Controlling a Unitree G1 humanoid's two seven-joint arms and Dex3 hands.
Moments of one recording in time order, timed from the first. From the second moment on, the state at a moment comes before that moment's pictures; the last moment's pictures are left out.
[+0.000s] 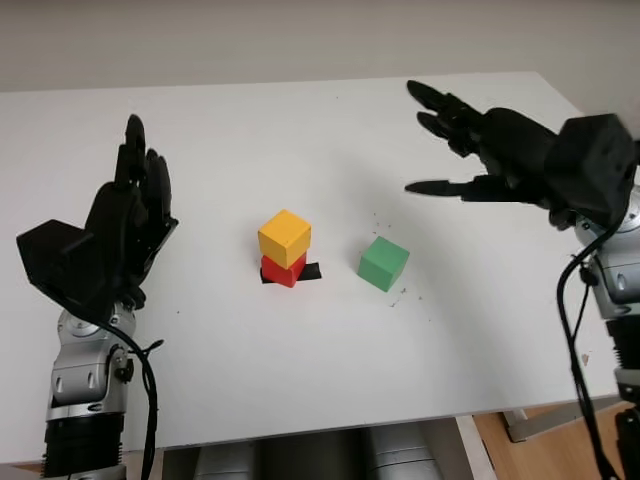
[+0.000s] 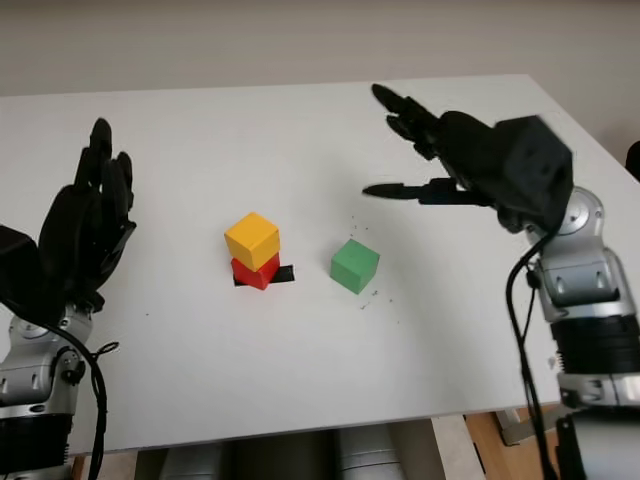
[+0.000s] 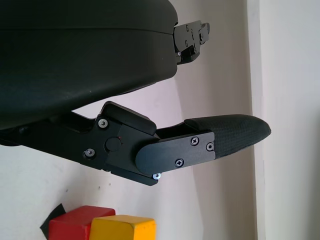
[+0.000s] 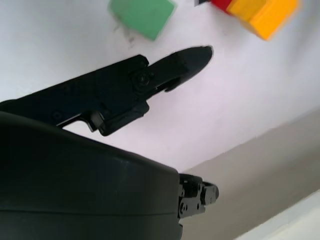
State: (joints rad) left arm -0.26 0.25 0.26 0.04 -0.15 0.07 -0.15; right arm -0.67 -0.71 0.05 0.23 -0.18 -0.11 0.59
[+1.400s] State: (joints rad) left arm -0.26 0.22 0.24 -0.02 -0.19 0.14 -0.14; right arm -0.74 -0.75 0.31 0.62 -0.70 -0.82 0.19
